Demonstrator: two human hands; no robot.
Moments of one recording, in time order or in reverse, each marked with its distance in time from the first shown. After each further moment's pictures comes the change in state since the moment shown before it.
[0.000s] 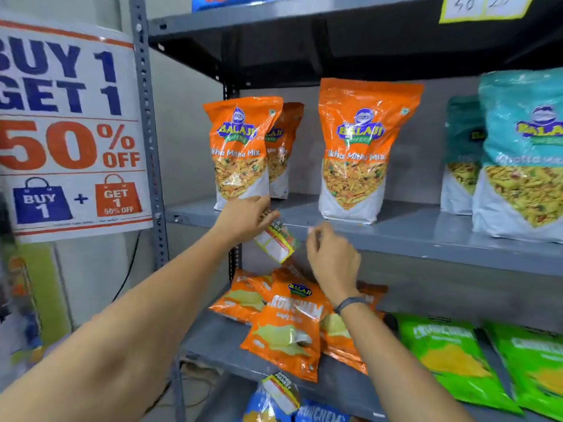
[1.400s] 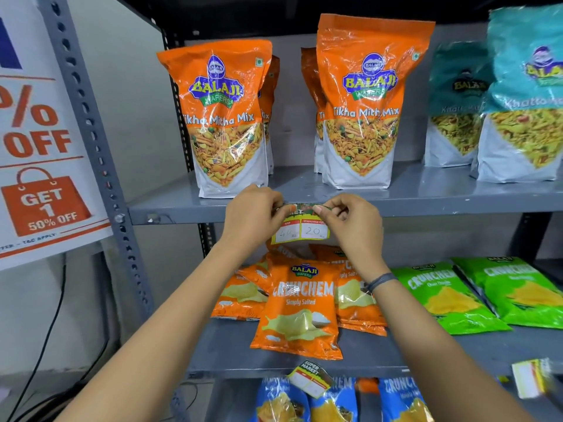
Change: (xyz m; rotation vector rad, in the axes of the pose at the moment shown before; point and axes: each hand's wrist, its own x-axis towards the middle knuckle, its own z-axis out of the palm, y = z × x) left_hand -0.004 -0.030 0.038 -0.271 0.112 0.160; right_hand 0.012 -0.012 0.042 0.142 0.122 0.205
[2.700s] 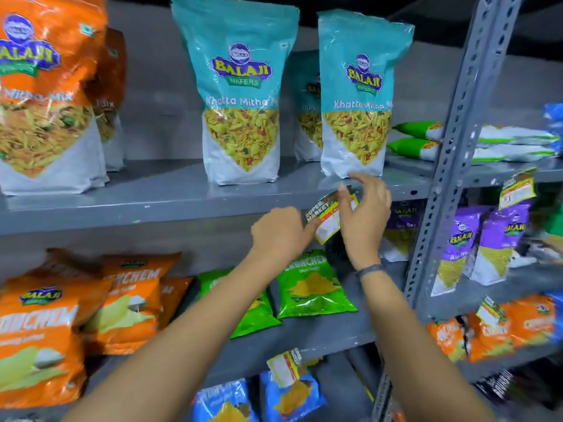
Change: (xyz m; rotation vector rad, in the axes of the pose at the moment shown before) left_hand 0.092 0.481 0.170 -0.194 -0.419 -0.145; right_hand 0.097 0.310 -0.354 -0.252 0.430 0.038
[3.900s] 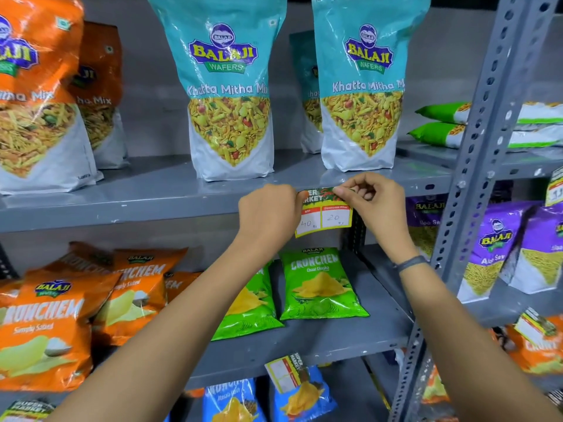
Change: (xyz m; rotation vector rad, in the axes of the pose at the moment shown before) left_hand 0.027 0.014 0.004 0.236 0.297 0.074; right_hand 0.042 0.047 -0.009 0.370 -0.389 0.009
